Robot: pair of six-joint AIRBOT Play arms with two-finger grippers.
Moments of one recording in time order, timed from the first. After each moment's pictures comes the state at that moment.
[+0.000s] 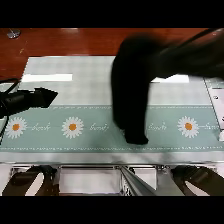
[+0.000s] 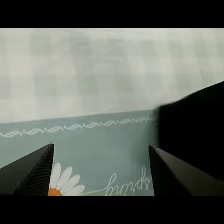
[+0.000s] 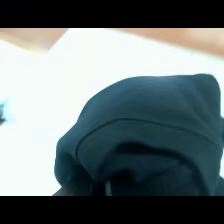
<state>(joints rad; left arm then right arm) 0.02 -0.61 0.81 1.04 -1.02 -1.41 0.56 -0.99 1.31 -1.16 0.94 1.61</state>
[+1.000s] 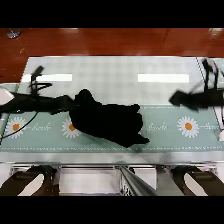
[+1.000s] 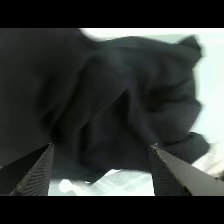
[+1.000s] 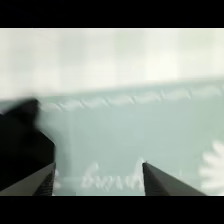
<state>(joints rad) -0.06 -1.00 0.81 0.82 -1.12 -1.36 -0.03 -0.84 0.79 -1.33 1.13 1.71</state>
